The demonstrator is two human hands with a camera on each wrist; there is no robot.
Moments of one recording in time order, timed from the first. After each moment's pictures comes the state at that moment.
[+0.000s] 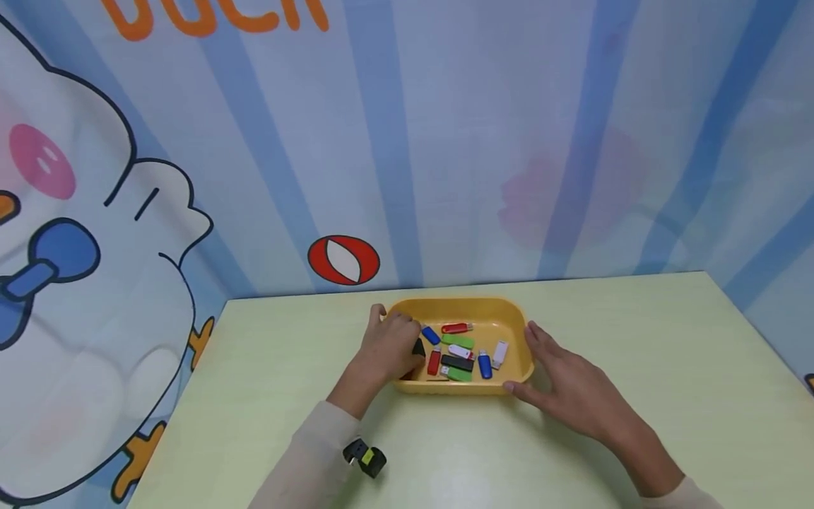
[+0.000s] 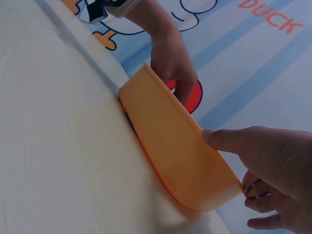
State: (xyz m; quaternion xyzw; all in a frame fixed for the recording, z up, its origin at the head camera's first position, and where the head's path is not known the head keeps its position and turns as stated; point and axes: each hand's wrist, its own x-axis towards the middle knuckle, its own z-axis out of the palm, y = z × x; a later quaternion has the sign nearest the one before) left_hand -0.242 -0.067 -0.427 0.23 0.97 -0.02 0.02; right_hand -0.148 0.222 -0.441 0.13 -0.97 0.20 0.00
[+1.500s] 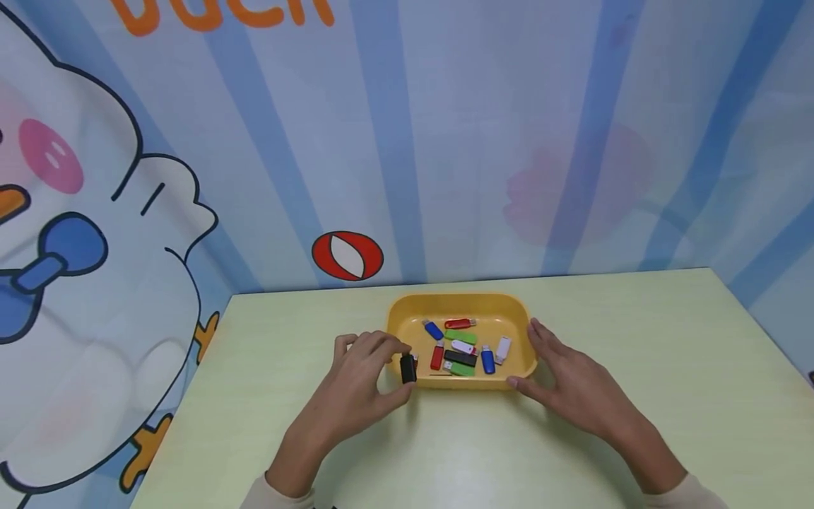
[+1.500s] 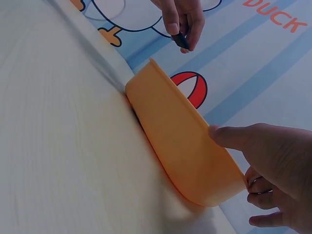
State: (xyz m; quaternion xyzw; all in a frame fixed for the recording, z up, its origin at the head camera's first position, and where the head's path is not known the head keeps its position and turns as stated) left_hand -0.155 -0.123 -0.397 0.26 0.94 0.21 -0.07; right_hand -0.147 0.222 -0.447 0.13 -0.97 0.19 0.01
